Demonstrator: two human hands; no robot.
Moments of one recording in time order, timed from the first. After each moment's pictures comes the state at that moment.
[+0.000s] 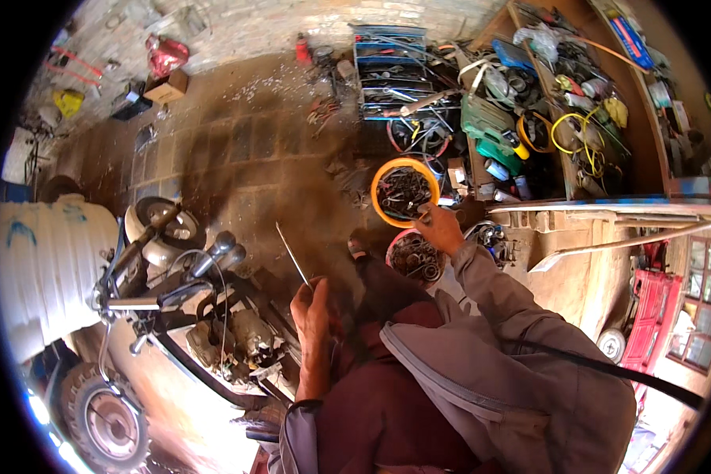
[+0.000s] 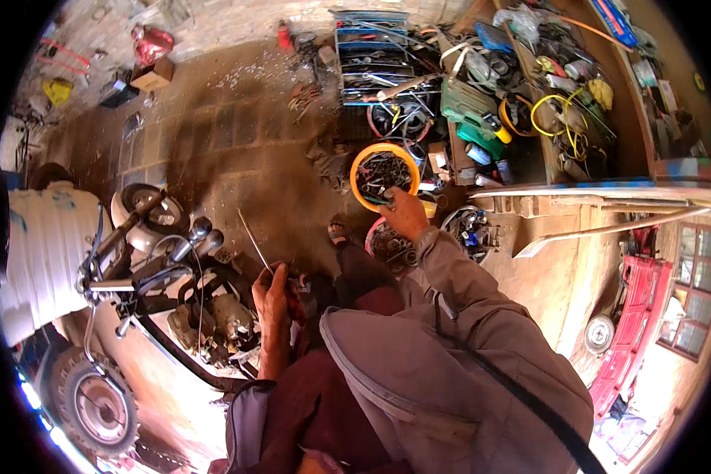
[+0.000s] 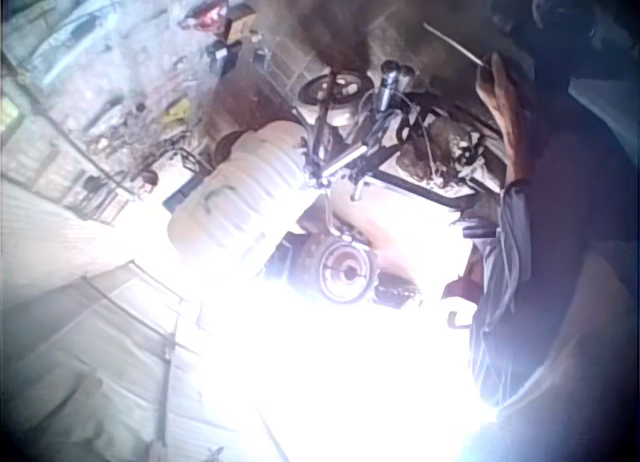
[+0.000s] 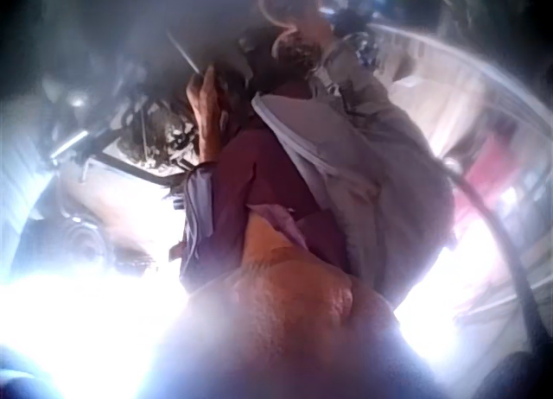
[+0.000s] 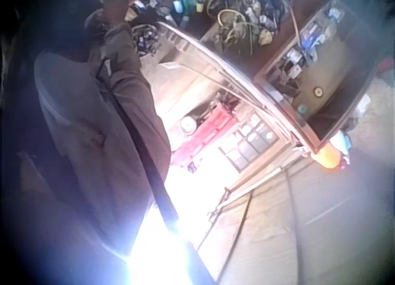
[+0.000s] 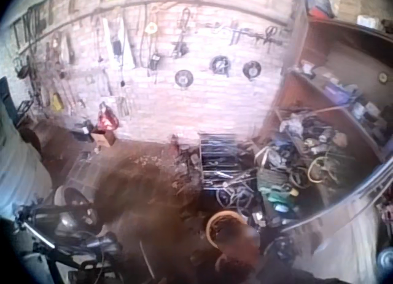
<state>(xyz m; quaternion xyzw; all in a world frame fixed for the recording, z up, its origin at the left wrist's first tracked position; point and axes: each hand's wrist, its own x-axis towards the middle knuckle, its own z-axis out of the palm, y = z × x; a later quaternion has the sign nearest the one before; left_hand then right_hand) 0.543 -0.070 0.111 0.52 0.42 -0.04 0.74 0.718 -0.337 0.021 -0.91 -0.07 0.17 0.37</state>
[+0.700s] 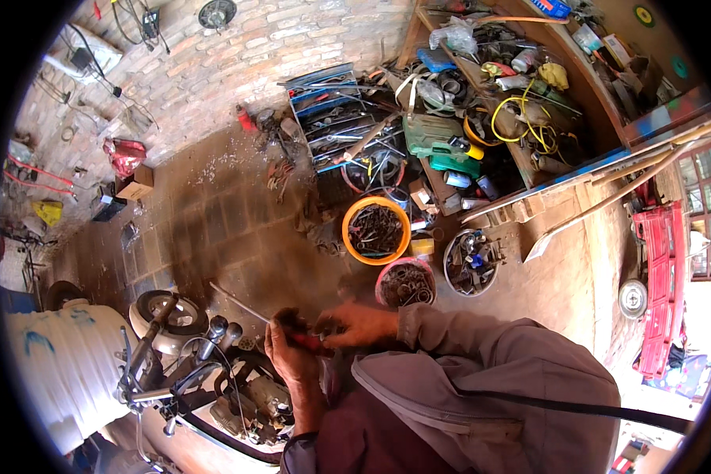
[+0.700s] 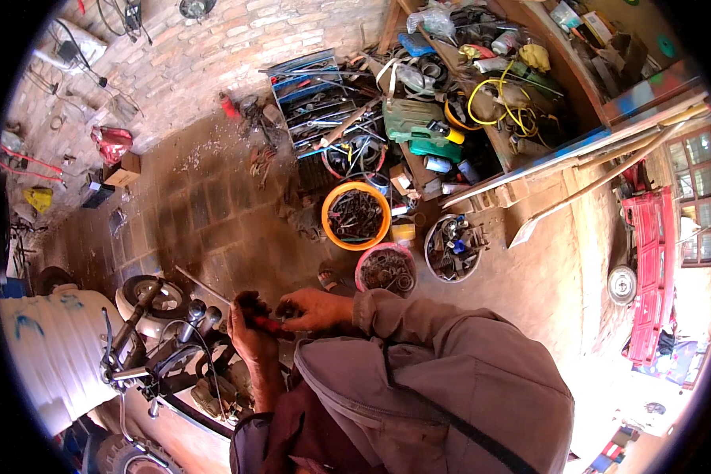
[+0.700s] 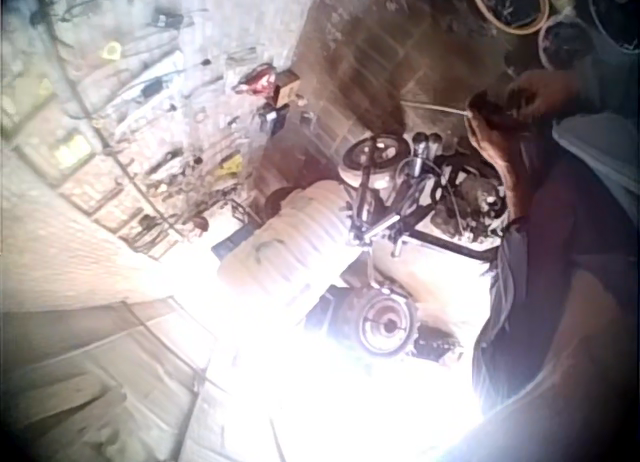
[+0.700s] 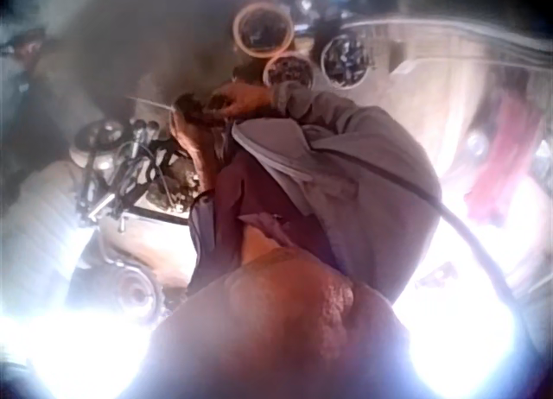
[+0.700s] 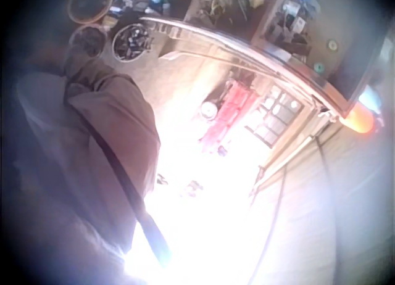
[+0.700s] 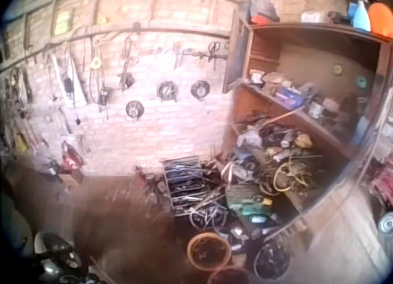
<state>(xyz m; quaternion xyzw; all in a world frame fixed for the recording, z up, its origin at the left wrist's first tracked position) 0.613 -0.096 0.145 0.50 0.33 0.12 0.79 0.672 -0.251 0.115 -0.64 -0.25 0.41 0.60</state>
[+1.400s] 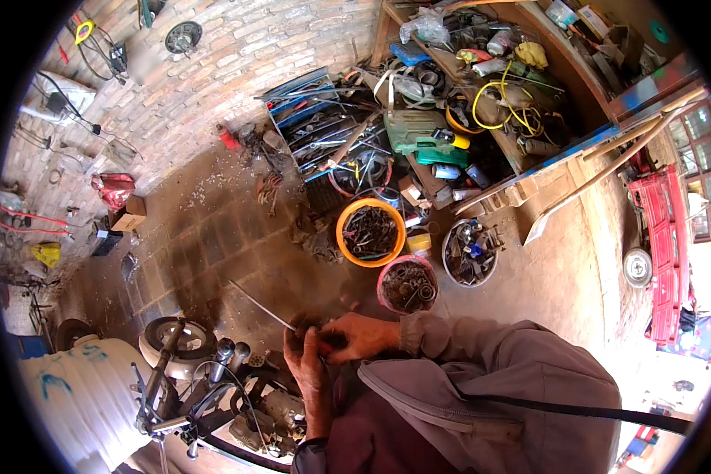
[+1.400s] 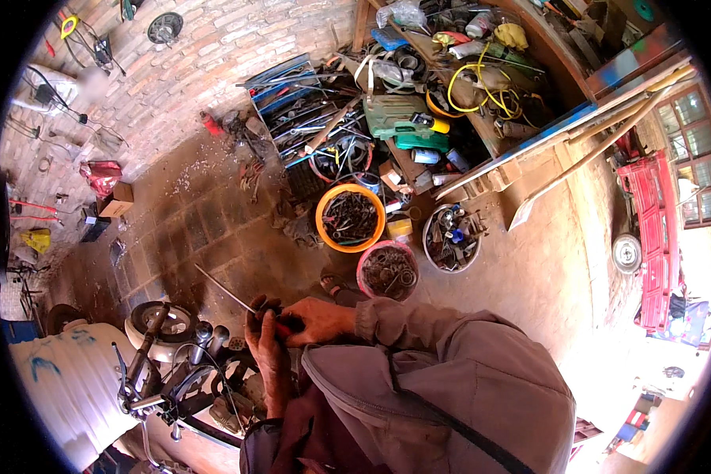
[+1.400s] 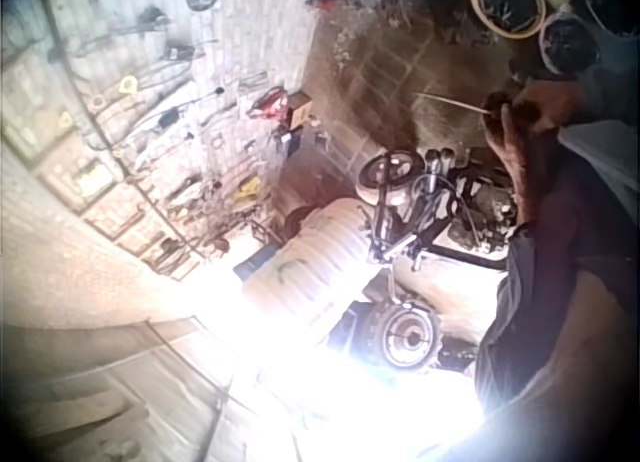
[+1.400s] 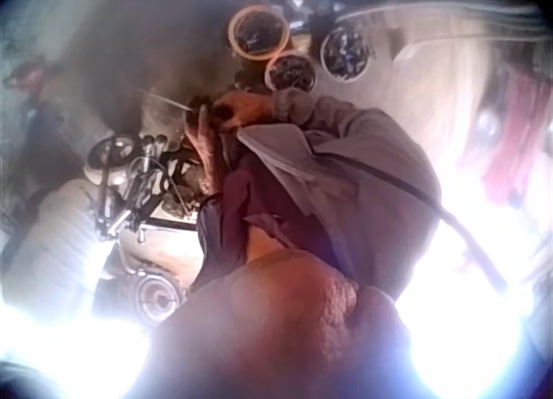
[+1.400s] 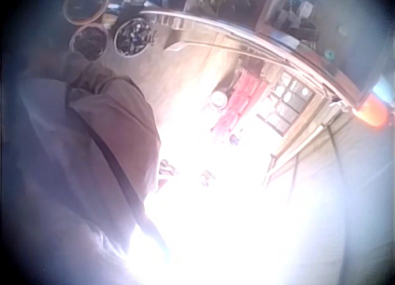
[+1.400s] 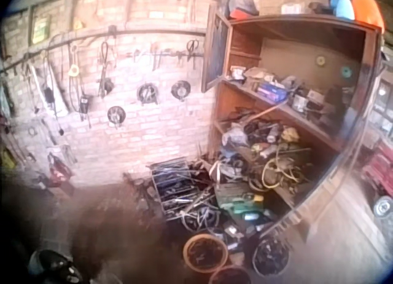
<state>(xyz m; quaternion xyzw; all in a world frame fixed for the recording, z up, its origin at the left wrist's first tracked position) 0.621 -0.105 0.139 0.58 0.21 0.00 0.79 0.676 -0.258 0.133 -0.63 -0.21 0.43 0.61</state>
